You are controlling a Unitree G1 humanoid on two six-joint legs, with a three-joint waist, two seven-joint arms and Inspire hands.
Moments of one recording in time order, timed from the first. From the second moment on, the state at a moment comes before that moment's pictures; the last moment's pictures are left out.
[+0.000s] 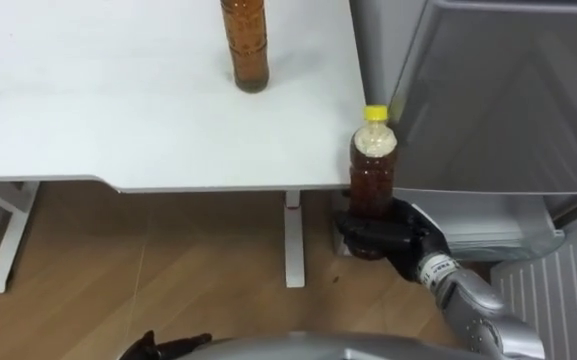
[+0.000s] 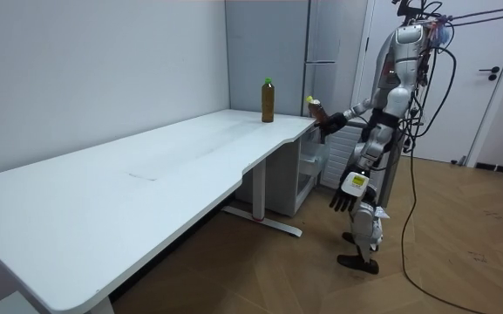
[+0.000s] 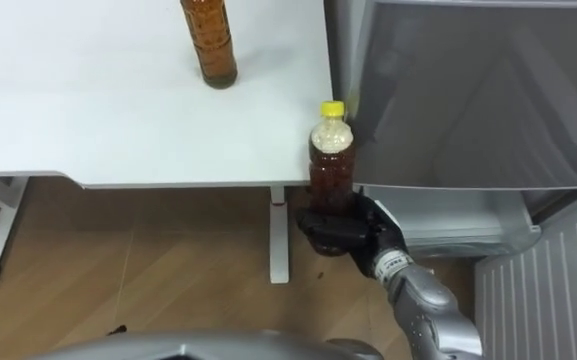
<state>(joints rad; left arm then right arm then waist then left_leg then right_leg) 0.22 0.17 0.02 1.14 -0.34 -0.02 -0.01 0.25 -0.25 0.16 0.31 0.47 0.12 0.18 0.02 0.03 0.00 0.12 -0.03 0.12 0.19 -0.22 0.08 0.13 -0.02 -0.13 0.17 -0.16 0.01</state>
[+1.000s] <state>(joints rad) 0.27 0.17 0.05 1.14 -0.32 -0.02 0.06 0.27 -0.24 0.14 0.32 0.01 0.01 -0.34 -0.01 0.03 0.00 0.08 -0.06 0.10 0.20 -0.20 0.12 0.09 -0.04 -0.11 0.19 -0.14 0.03</state>
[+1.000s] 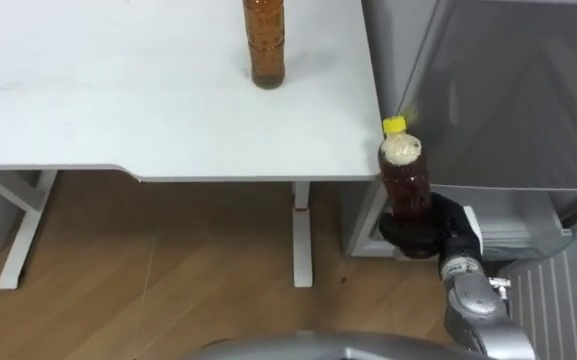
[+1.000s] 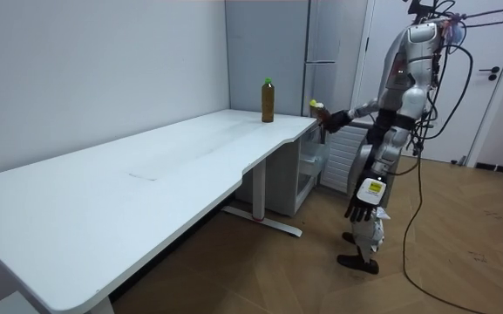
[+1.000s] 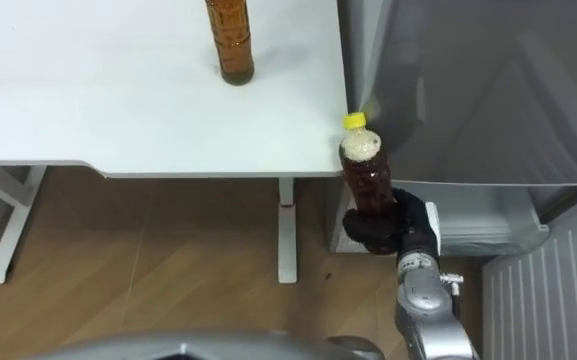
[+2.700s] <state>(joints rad) 0.27 0.20 0.04 1.14 -0.32 -0.07 0.01 0.11 -0.26 -0.09 0.53 0.92 -0.14 -0.59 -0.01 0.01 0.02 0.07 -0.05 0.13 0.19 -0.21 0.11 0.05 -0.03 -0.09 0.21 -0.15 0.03</state>
